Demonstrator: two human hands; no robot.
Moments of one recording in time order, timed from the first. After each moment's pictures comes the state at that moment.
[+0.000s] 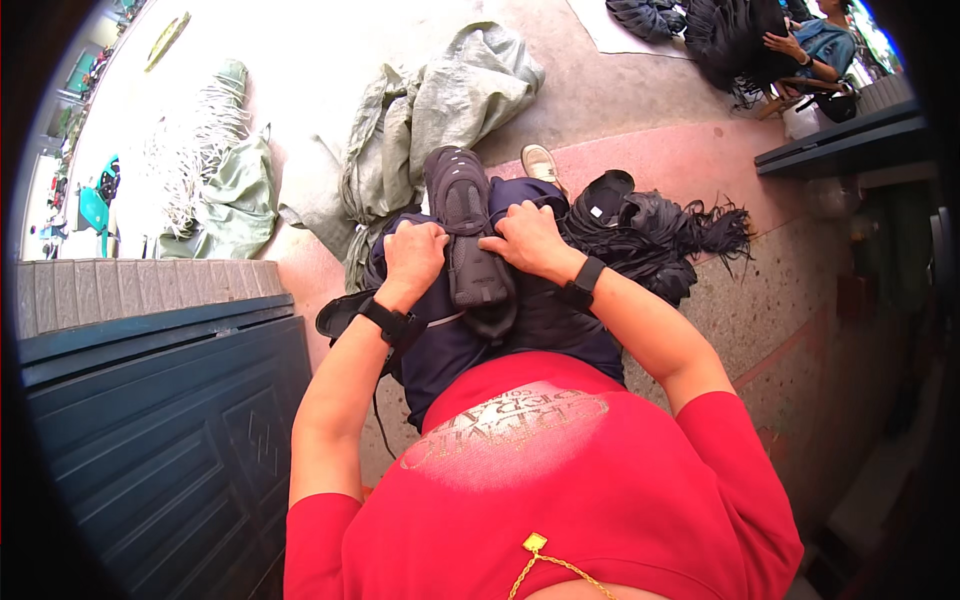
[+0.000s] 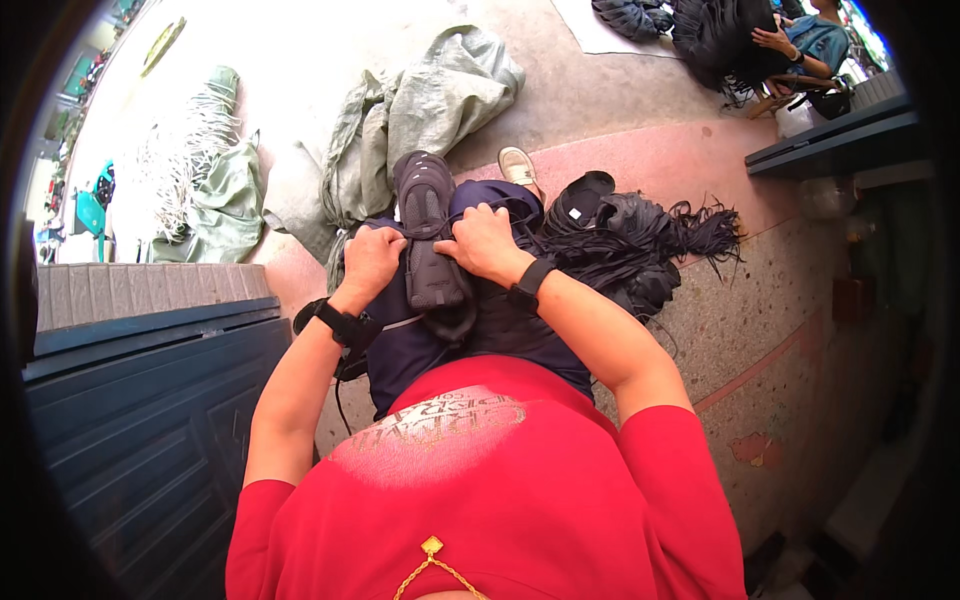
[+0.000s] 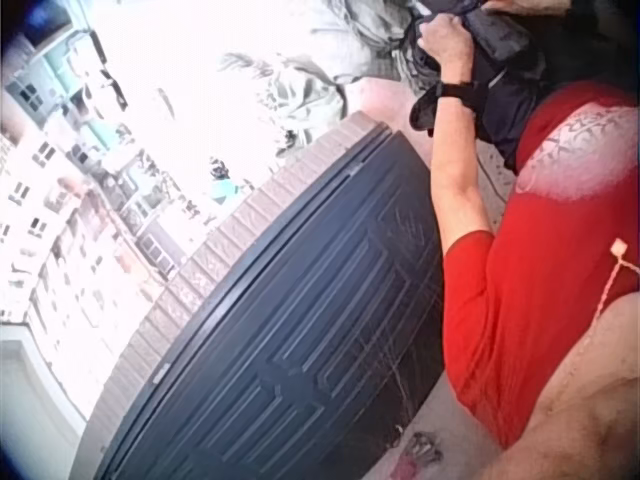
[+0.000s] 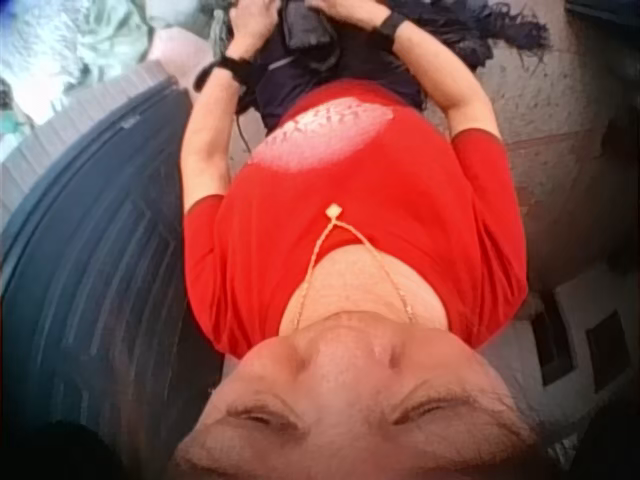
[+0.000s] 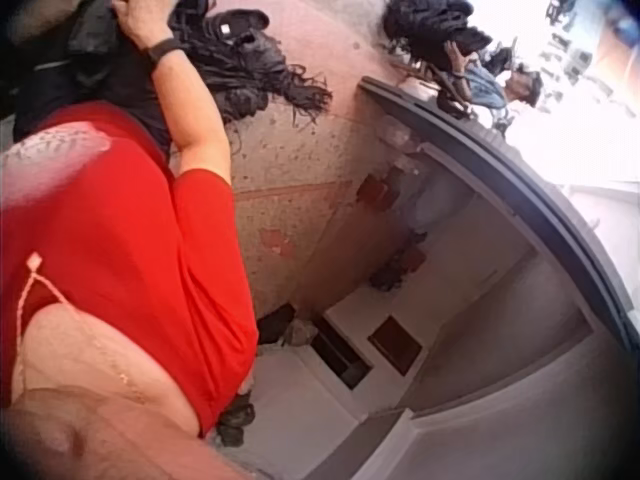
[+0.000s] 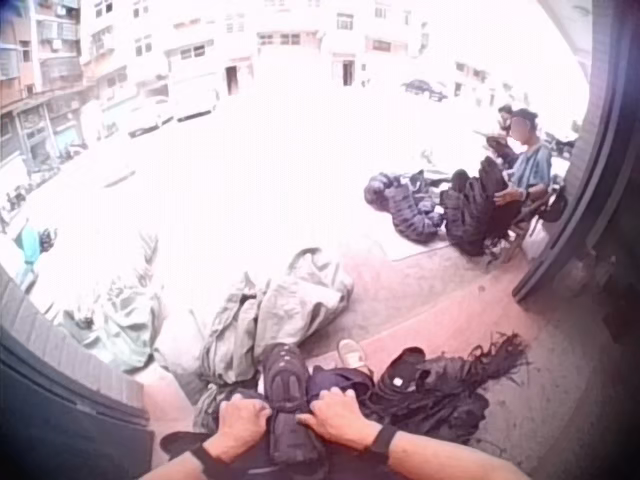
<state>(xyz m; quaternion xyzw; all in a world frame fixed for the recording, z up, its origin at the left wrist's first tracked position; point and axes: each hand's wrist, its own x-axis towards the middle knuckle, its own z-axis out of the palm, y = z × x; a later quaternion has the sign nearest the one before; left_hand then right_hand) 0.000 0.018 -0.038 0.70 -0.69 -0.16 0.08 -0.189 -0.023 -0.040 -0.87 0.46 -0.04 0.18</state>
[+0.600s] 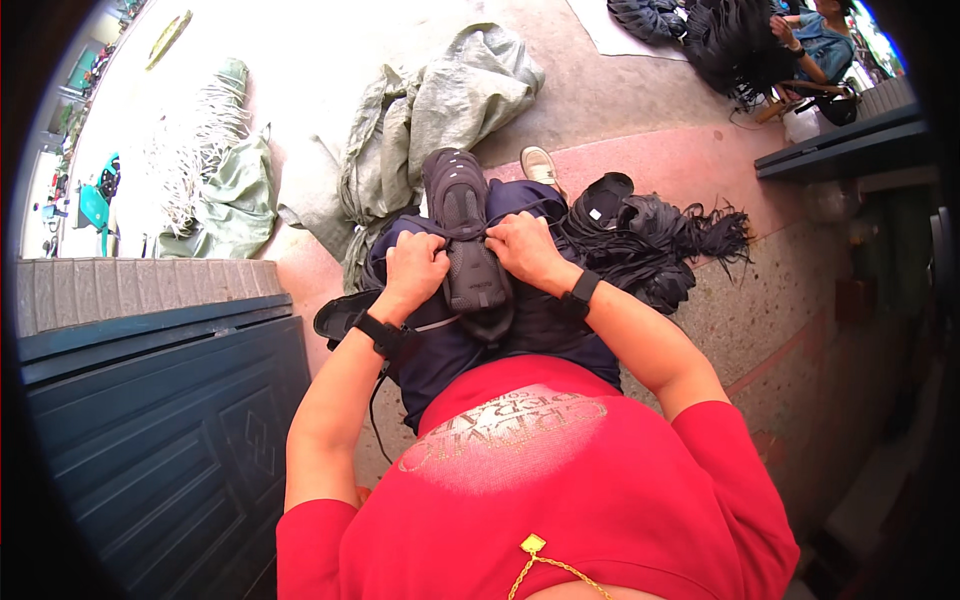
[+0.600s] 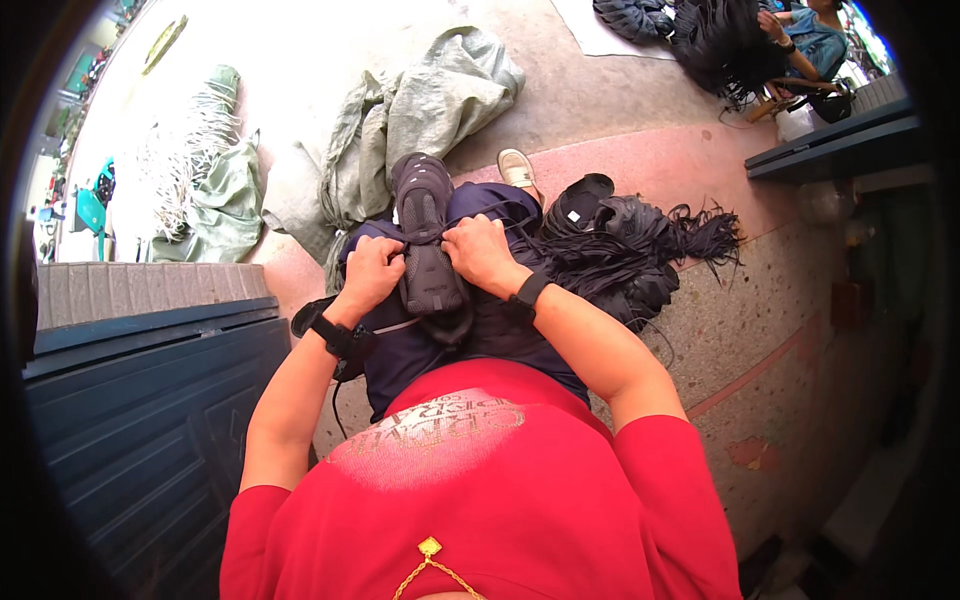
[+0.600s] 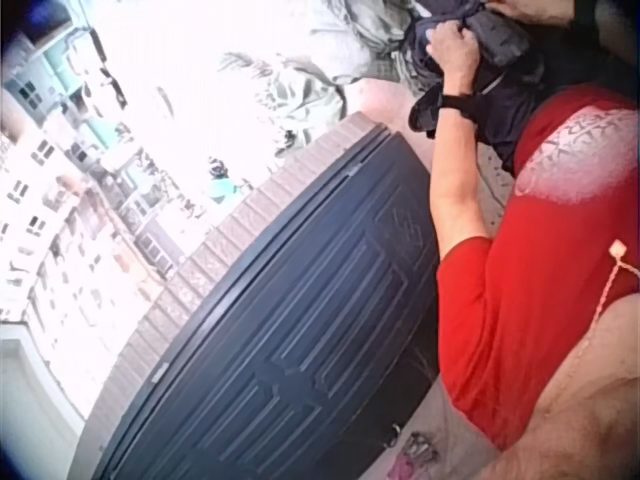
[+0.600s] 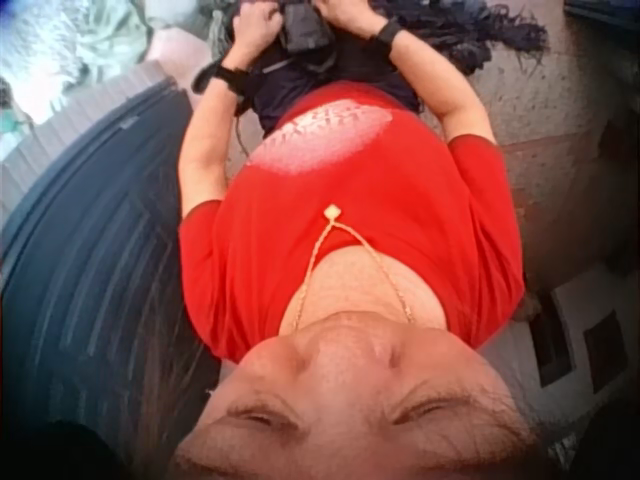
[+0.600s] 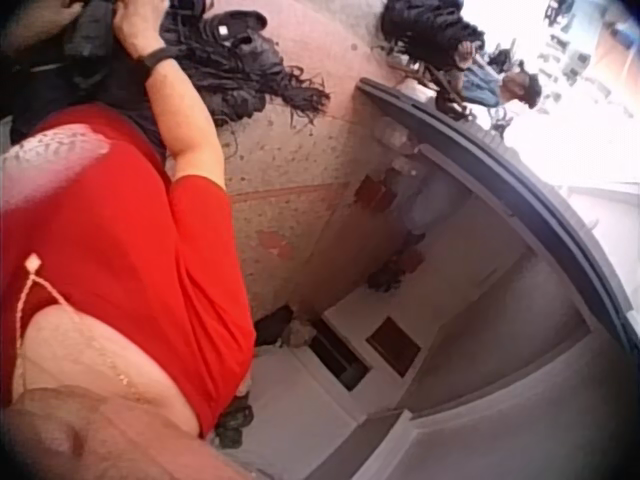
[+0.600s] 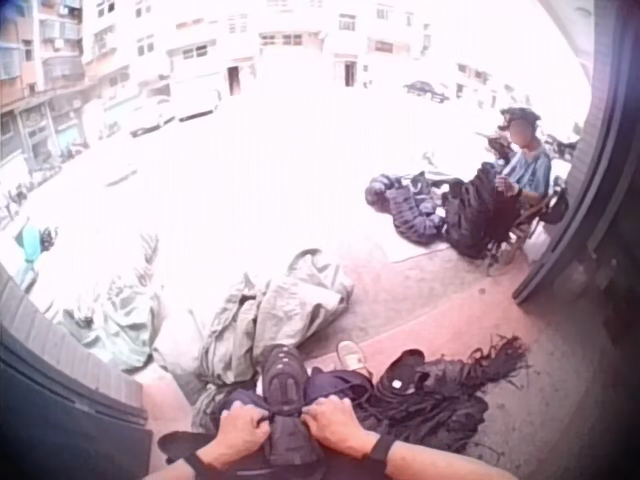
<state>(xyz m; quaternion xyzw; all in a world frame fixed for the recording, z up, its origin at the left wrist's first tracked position) 0.001 0.026 -0.033 0.68 -0.71 -0.19 0.08 -0.190 -0.015 -0.055 -0.83 0.47 -0.16 0.27</state>
